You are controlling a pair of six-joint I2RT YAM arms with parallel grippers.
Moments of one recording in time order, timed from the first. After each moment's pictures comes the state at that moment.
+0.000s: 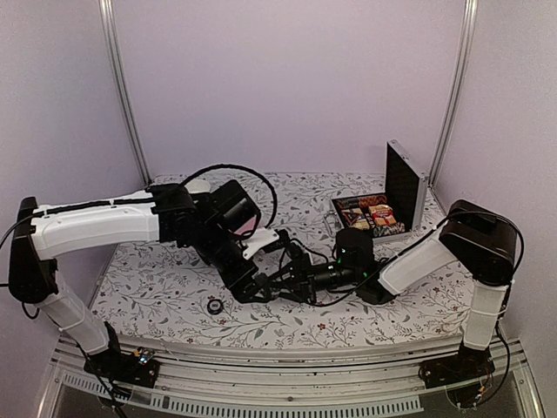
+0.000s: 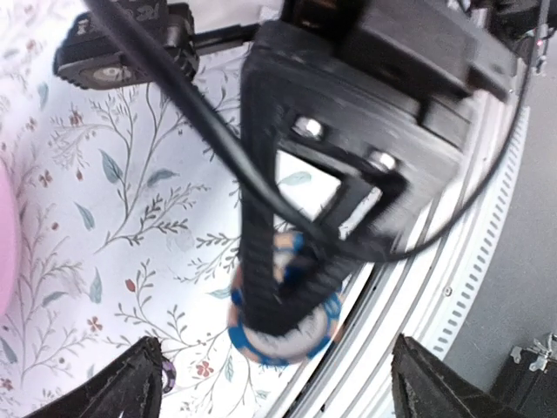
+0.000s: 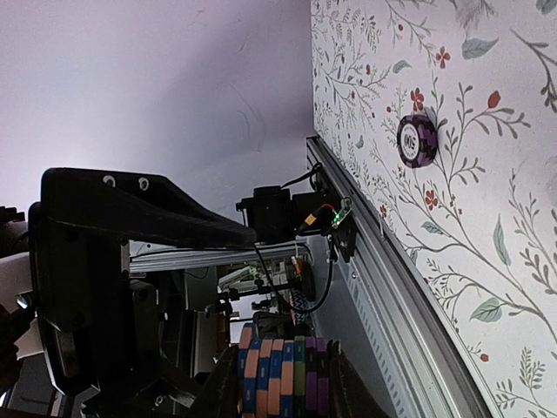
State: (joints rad) left arm -1.02 1.60 1.33 -0.88 0.19 -0.03; right arm 0.93 1.94 0.80 1.01 -0.77 1.53
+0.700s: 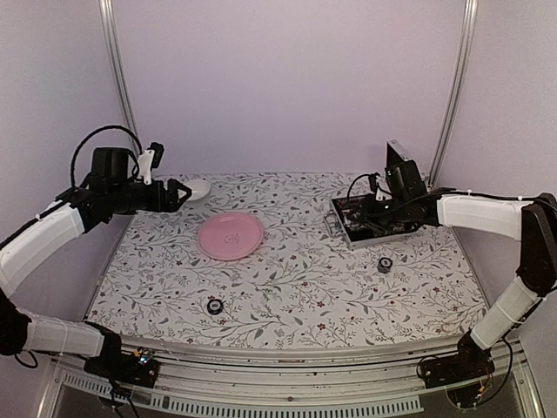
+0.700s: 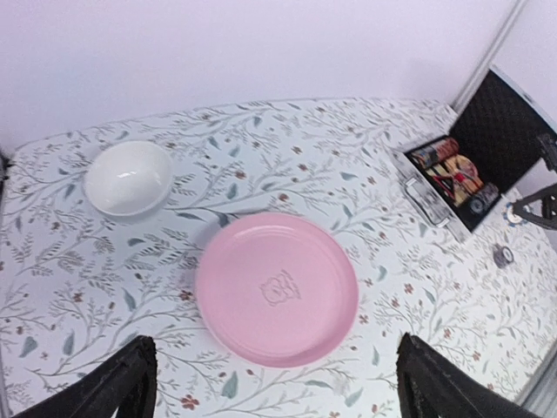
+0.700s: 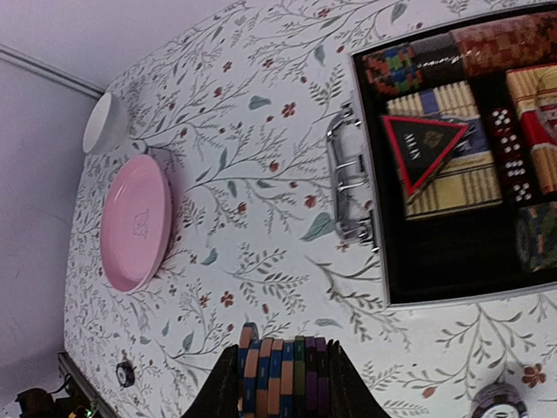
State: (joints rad) left arm -0.29 1.15 0.98 -0.34 0.21 -0.13; right arm 0.49 1.58 1.04 -0.16 -0.27 0.66
